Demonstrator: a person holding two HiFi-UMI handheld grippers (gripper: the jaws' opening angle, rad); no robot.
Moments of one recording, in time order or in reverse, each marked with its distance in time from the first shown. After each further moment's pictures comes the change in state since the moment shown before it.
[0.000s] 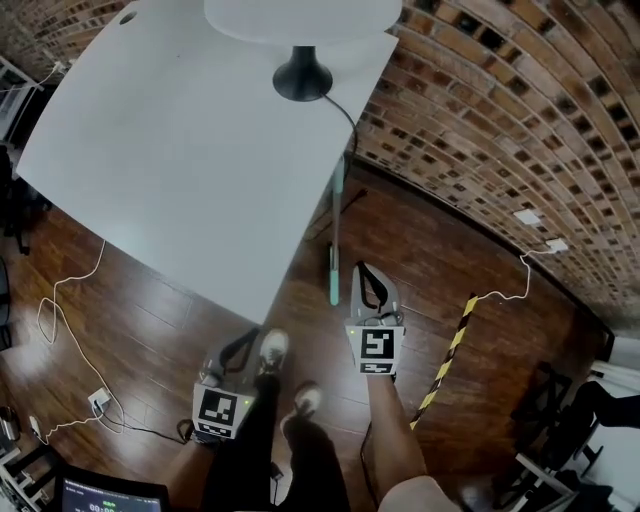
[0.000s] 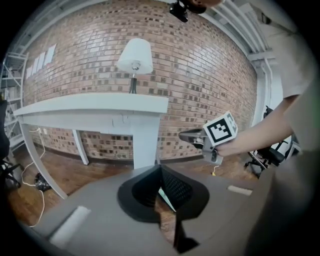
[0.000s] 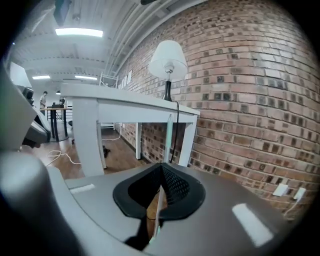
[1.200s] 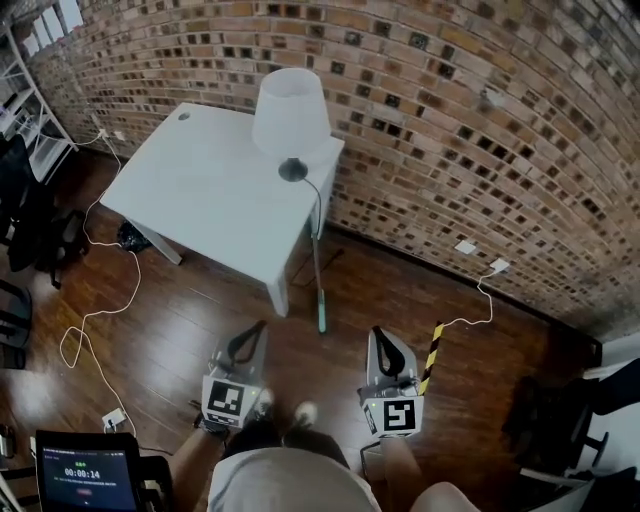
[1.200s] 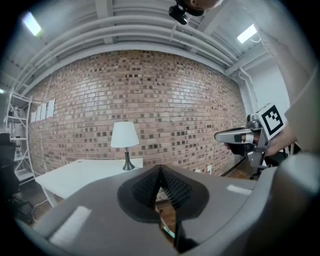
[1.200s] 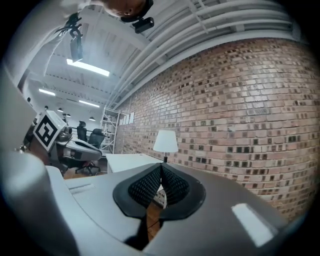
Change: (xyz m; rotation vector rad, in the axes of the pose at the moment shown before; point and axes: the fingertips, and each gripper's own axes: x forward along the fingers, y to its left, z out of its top) left arm -0.230 -0.105 0.234 0.153 -0.365 0.044; right arm -0.373 0.020 0.250 0.017 -0.296 -0.042
